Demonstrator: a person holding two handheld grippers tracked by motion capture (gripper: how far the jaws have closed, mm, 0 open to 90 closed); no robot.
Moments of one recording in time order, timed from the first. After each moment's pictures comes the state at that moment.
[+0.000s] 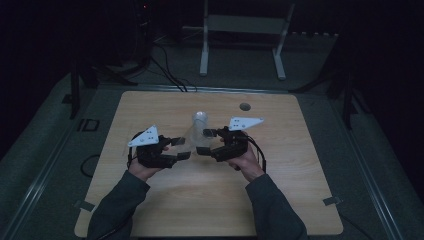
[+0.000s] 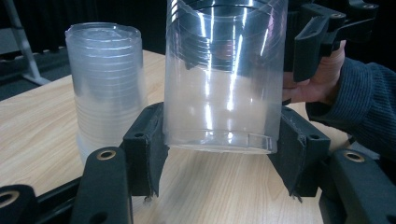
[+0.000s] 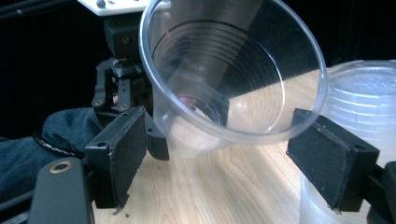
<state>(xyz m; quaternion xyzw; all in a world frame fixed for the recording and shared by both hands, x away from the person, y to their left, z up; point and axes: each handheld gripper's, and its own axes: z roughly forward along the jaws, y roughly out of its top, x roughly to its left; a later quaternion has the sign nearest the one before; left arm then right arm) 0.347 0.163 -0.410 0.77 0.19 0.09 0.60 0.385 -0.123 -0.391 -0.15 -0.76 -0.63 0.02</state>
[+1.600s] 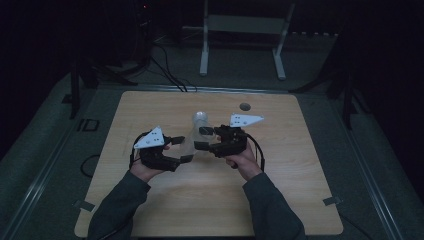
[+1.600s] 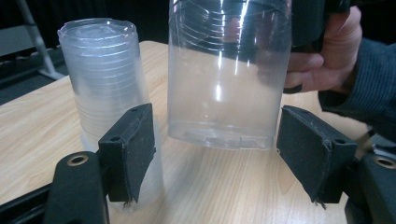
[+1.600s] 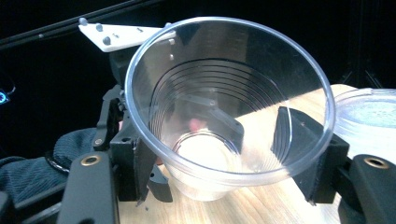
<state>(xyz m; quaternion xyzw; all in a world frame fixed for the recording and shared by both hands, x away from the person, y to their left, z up) 0.341 0.152 -0.404 0.79 0.19 0.13 0.57 0.388 -0.121 -0.385 -0.15 -0.74 -0.65 0.04</state>
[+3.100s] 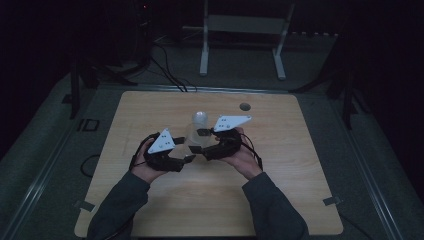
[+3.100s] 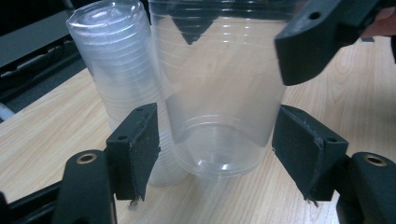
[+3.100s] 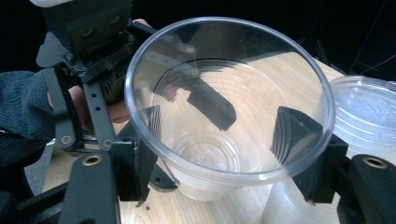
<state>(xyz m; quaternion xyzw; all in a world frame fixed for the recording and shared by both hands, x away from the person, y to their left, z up) 0.334 0.134 -0.399 0.83 0.20 0.19 0.49 0.372 -0.098 -0.367 -0.15 -0.82 -0.54 -0.07</state>
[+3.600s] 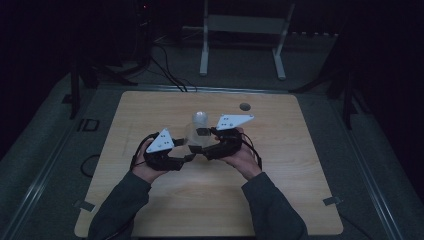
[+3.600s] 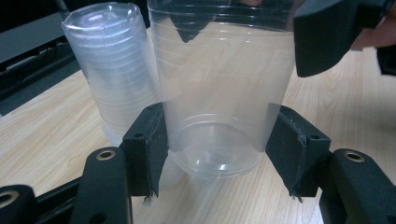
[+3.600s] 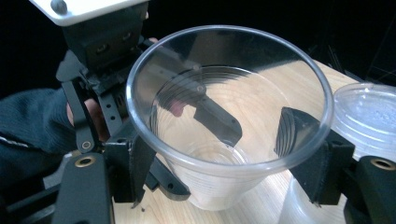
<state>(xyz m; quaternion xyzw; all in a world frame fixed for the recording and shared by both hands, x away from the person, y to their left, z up) 0.334 0.136 -0.399 0.82 0.20 0.18 0.51 0.374 -0.101 -0.367 -0.15 -0.81 -0.57 -0.04</state>
